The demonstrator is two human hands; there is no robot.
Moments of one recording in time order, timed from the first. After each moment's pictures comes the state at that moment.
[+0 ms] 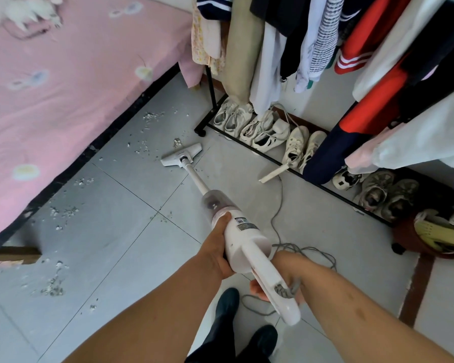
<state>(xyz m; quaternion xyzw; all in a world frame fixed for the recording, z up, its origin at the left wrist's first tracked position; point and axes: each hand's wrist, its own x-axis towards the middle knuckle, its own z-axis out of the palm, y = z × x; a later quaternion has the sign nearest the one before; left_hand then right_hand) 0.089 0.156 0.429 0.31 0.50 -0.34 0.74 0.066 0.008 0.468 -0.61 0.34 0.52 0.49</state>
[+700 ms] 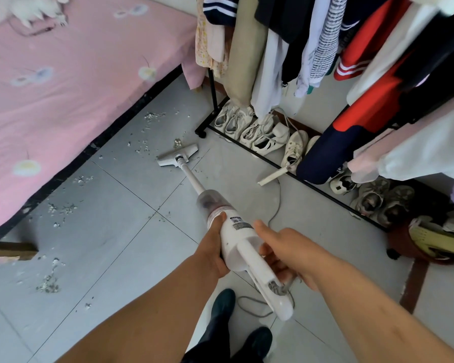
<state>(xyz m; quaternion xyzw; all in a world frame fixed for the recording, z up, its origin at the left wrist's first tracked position) 0.087 0.159 0.428 0.31 0.50 -0.32 0.74 0.084 0.004 0.539 -0.71 0.23 0.47 0.48</state>
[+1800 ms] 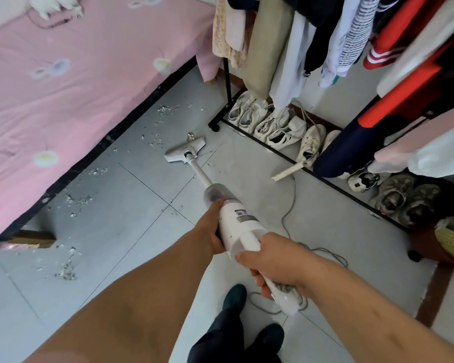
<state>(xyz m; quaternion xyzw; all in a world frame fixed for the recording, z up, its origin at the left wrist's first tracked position) 0.121 0.204 0.417 0.37 0.51 -0.32 0.71 0.074 0.054 0.549 -0.69 0.17 0.52 0.47</state>
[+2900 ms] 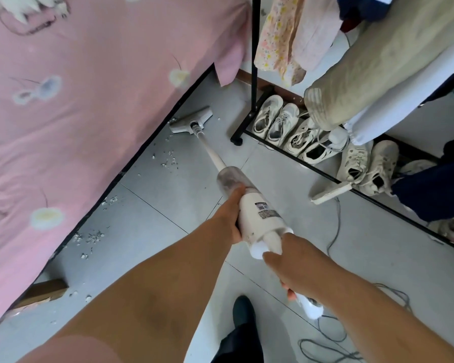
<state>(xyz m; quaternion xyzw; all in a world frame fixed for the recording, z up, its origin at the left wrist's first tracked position) 0.354 0.344 0.353 0.42 0.49 -0.37 0.67 0.280 0.213 0.479 -0.80 0.17 0.47 0.33</state>
